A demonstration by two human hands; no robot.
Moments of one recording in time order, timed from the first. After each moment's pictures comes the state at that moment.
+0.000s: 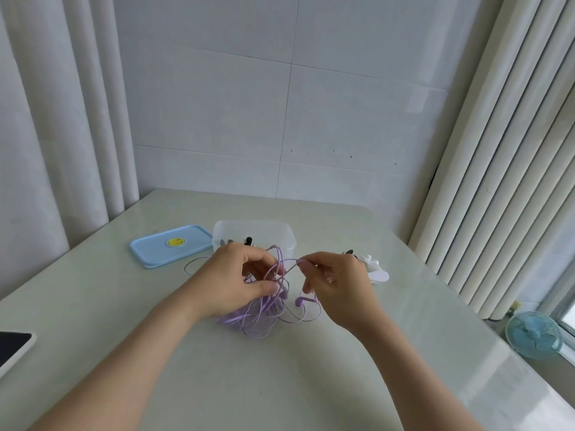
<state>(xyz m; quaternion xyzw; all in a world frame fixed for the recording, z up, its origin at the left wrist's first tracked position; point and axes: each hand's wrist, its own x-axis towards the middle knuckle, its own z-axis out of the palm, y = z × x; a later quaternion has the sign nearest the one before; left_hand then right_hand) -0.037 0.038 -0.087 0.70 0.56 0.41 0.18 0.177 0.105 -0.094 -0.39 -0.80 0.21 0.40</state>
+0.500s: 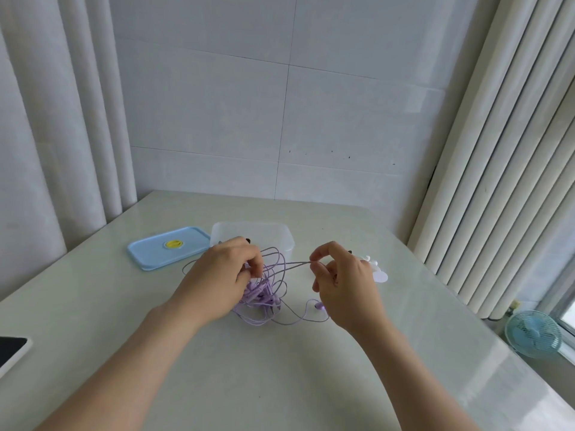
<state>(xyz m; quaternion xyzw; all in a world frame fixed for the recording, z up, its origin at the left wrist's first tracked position) -0.048 0.046 -0.100 0.70 0.62 0.37 -0.02 0.183 0.113 -0.102 -0.43 -0.79 0.16 0.41</state>
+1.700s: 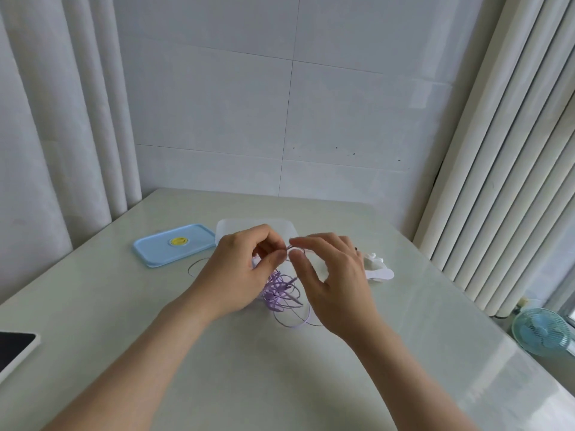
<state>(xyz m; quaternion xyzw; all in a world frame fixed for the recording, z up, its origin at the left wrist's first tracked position) -0.023 0.038 -0.081 0.68 0.54 0.49 0.07 0.162 0.085 -0.093 -0.34 -0.81 0.08 0.47</state>
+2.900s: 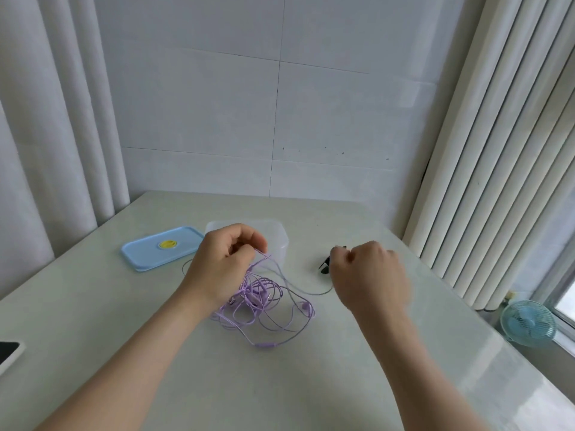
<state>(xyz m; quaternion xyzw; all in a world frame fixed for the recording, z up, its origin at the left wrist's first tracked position) -0.020 0.040 -0.079 0.55 0.56 0.58 0.22 0.195 0.091 -0.066 -0.65 -0.65 0.05 0.39</state>
